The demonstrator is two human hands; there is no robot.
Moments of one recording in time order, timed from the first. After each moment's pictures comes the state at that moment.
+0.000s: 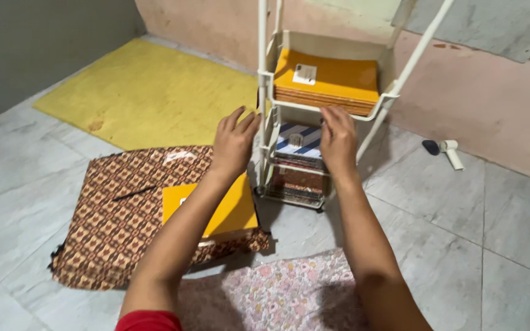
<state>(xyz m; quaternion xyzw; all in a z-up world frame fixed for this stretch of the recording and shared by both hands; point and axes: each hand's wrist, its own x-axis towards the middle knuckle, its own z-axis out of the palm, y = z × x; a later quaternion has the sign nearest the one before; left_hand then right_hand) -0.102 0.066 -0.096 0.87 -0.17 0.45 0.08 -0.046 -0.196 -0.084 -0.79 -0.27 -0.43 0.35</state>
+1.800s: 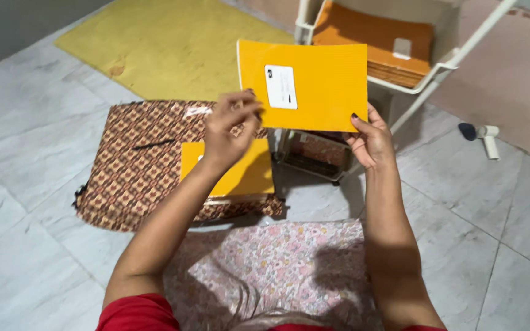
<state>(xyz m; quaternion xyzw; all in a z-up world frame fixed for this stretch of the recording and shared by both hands) -0.199 0.089 -0.081 0.78 -0.18 0.44 0.40 -0.041 -0.222 -0.140 -0.41 -0.14 0.15 0.89</state>
